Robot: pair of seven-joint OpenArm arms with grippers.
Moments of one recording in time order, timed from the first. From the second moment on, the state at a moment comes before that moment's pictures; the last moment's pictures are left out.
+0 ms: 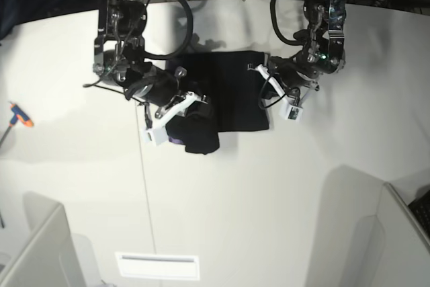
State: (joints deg) left arm 10.4 -8.4 -1.6 91.2 -24.4 -16.3 46.5; right arm -6.0 -5.4 -0.9 103.8 39.1 -0.5 -64.6
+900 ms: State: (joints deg) left arm 30.9 -17.0 -36.4 104.9 -30.5 -32.1 58.4; right arm -6.6 -2.7 -10.7 101.1 39.3 -5.3 -58.8
